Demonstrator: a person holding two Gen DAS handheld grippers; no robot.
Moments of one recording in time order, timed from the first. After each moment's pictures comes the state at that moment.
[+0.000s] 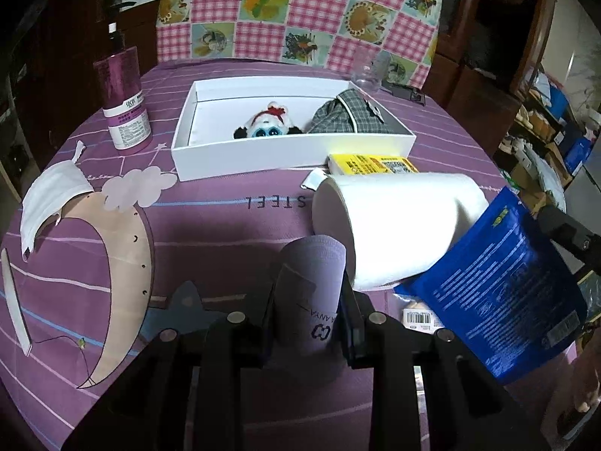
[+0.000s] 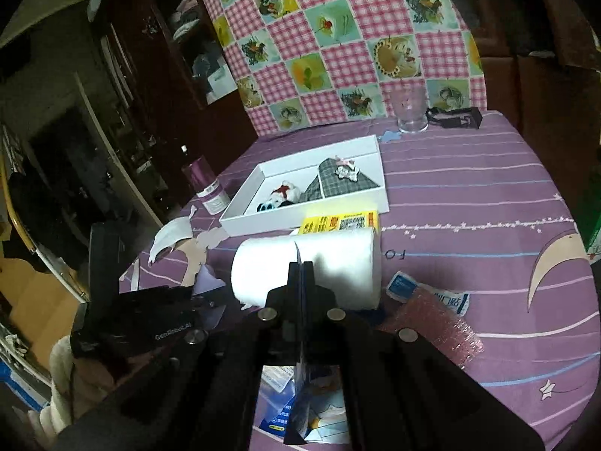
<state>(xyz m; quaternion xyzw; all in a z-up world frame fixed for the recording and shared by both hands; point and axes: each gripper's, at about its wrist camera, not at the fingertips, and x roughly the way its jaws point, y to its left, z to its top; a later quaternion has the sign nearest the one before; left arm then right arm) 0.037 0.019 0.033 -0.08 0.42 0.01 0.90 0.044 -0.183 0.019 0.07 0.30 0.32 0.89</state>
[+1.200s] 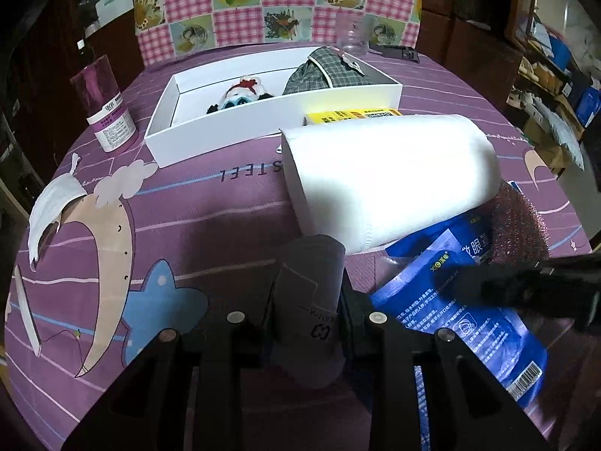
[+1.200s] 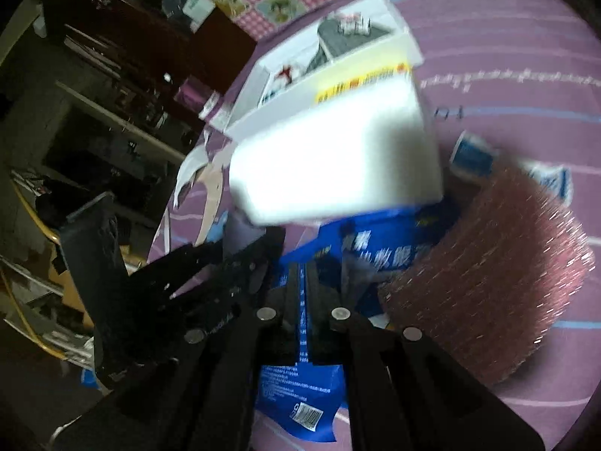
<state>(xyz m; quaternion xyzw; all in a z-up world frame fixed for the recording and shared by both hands) 0.037 -0.018 0.013 0.00 0.46 0.02 0.89 0.083 -0.157 -0.049 0.14 0.51 0.38 0.75</state>
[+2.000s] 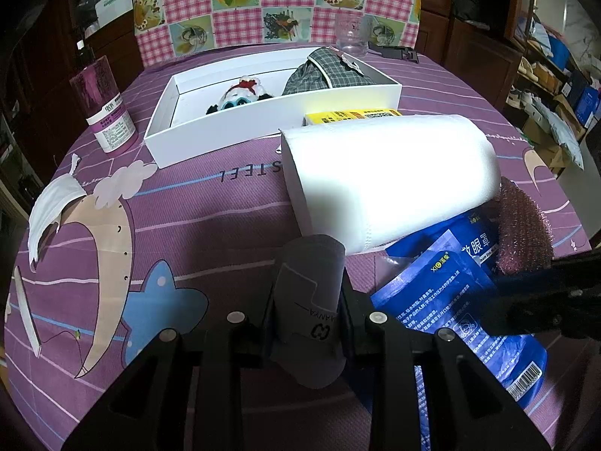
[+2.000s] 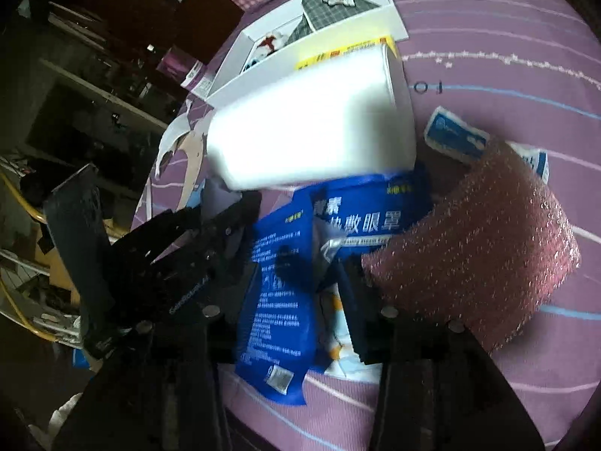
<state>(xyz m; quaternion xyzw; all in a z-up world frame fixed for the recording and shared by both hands) 0.037 -0.019 0.013 0.00 0.46 0.02 0.89 0.085 -0.170 -0.048 0.11 0.56 0.38 0.73</state>
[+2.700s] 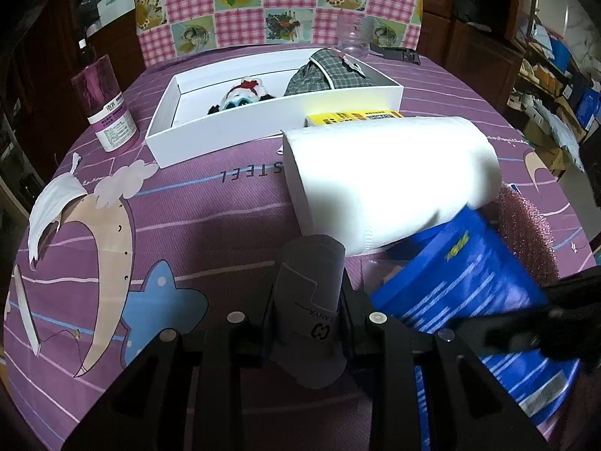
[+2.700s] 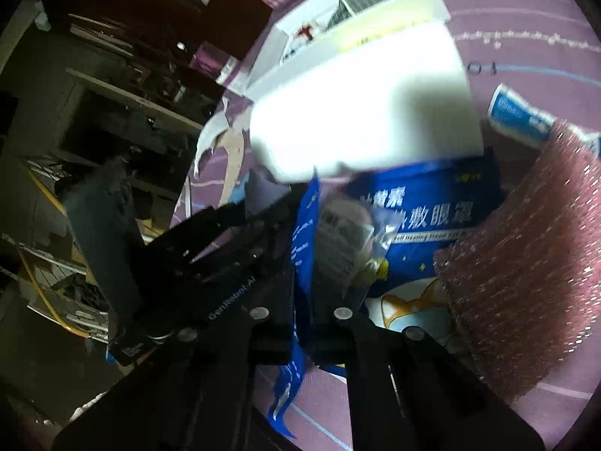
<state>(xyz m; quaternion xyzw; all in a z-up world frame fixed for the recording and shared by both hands) 0.037 -0.016 0.014 -0.01 0.46 0.02 0.89 0.075 -0.157 -0.050 0.15 0.53 0.42 0.72</state>
